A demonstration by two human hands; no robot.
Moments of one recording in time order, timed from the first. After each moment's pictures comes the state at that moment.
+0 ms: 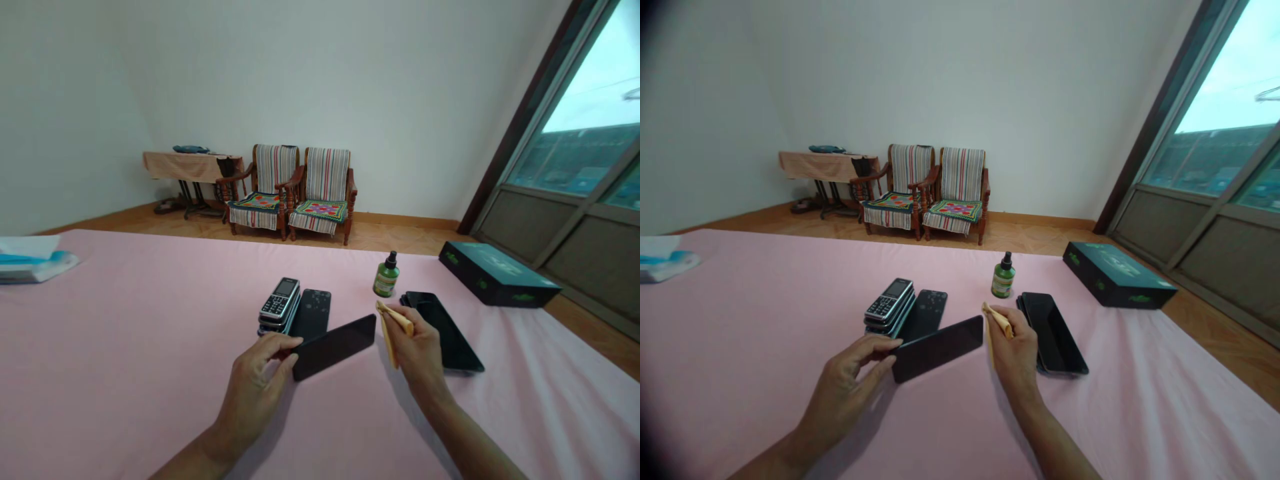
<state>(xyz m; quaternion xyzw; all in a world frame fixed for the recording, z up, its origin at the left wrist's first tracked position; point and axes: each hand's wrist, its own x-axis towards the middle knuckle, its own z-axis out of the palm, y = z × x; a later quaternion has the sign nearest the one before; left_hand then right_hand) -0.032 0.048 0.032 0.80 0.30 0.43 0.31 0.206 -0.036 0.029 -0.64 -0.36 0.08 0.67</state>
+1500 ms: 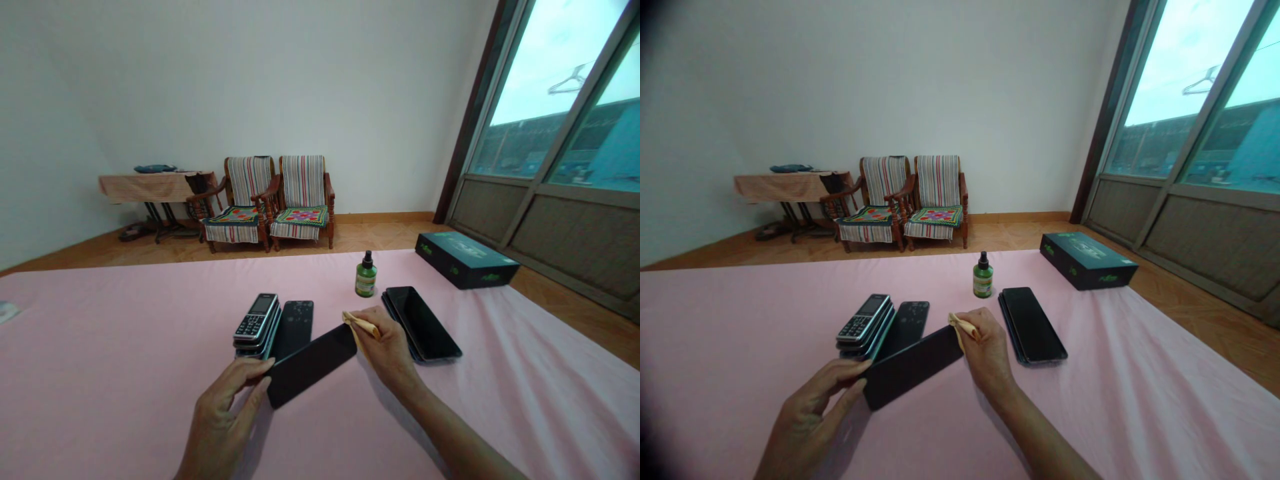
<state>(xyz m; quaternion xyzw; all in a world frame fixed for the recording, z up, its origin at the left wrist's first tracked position) -0.045 0.060 0.023 0.82 0.28 0.43 0.26 0.208 -0.021 0.013 -0.64 -0.46 0.07 0.61</state>
